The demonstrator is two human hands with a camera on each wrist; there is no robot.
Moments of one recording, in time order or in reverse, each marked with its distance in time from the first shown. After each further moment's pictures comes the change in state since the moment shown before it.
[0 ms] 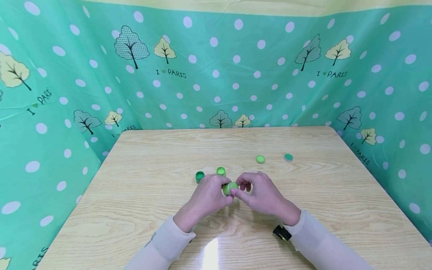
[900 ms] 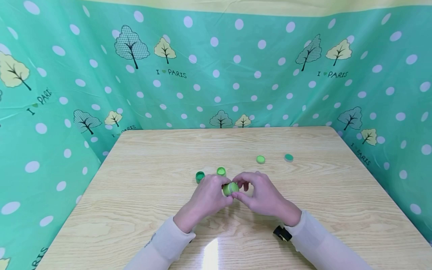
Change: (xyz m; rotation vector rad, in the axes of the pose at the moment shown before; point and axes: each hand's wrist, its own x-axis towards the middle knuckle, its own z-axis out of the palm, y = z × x) left_hand 0.000 0.000 0.000 0.004 0.003 0.007; right_hand 0.001 0.001 0.000 0.057 0.006 -0.109
